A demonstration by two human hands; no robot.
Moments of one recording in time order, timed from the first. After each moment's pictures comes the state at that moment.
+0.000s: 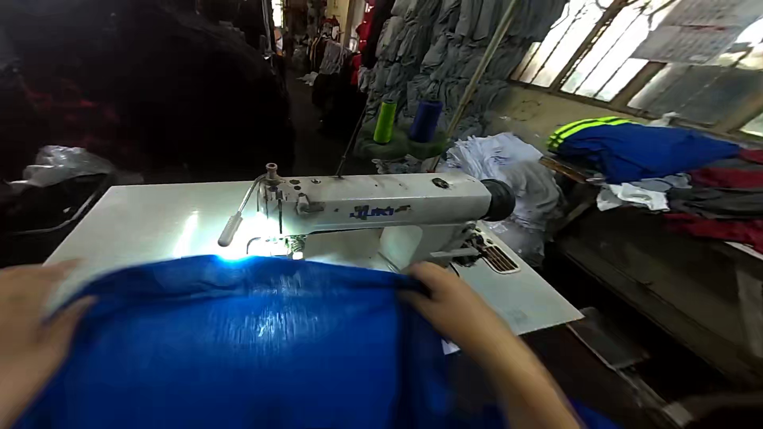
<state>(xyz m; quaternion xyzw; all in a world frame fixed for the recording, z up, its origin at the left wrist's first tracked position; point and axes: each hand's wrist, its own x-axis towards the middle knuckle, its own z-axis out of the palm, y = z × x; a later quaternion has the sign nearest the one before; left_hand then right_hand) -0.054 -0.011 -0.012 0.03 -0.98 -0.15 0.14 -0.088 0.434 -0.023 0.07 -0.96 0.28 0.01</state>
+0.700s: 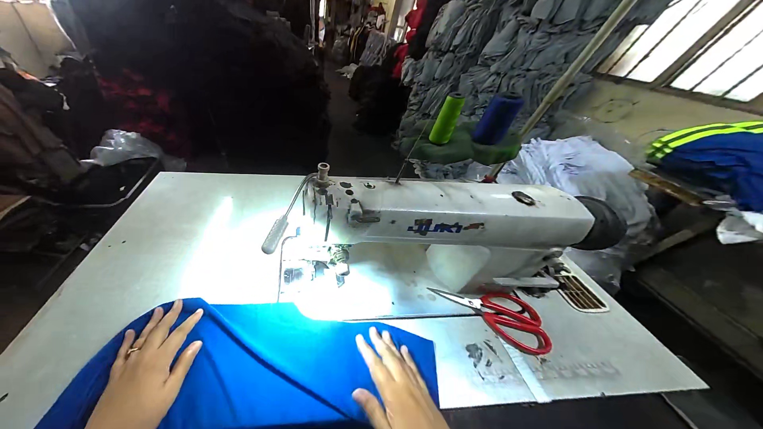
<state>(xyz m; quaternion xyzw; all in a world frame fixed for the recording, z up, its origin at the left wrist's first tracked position) -0.055 -0.032 -0.163 -0.02 -0.98 -0.18 0.10 -0.045 0.345 -0.134 0.16 -0.96 0.24 -0.03</state>
